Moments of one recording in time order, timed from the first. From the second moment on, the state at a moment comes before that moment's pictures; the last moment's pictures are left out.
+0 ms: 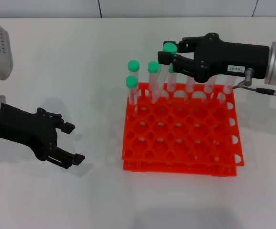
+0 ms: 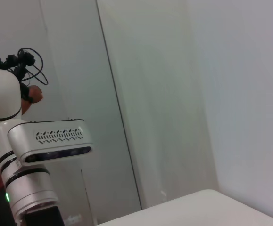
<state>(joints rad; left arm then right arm) -0.45 -2.08 1.03 1.28 2.37 1.76 -1.83 0.53 2.02 -1.33 -0.84 -1.34 -1.29 1.48</state>
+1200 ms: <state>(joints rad) -0.45 -2.08 1.06 1.25 2.38 1.76 -1.83 0.57 2.02 -1.47 -0.84 -1.30 -1.15 1.46</state>
